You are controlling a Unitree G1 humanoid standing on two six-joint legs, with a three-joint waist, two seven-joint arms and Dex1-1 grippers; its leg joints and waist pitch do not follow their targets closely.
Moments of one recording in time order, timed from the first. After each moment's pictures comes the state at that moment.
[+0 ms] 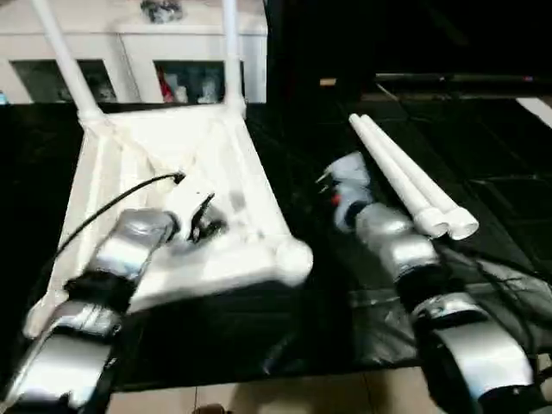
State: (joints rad) left arm -0.72 0.40 -0.19 0.80 0.07 0.23 -0.54; right arm -0.80 -0.13 0.00 0.91 0.09 0.07 0.42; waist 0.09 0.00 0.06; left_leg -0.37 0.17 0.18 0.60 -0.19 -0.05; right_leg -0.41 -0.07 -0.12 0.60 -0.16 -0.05
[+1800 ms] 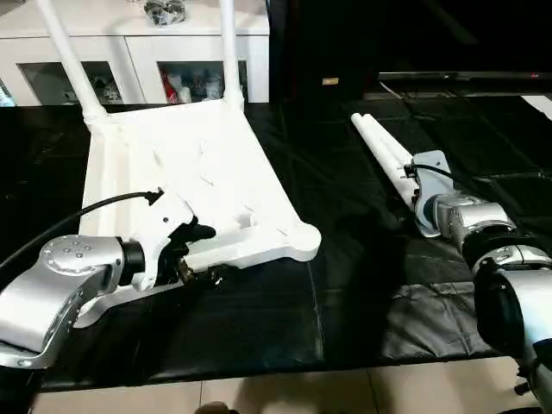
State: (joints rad) left arm -0.25 0.70 -0.08 -0.30 -0.33 0.79 -0.88; right arm -1.03 -0.38 -0.09 1.36 -0.03 0.35 0.23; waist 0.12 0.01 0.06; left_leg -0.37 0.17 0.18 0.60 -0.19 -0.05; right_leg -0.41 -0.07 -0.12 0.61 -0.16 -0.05
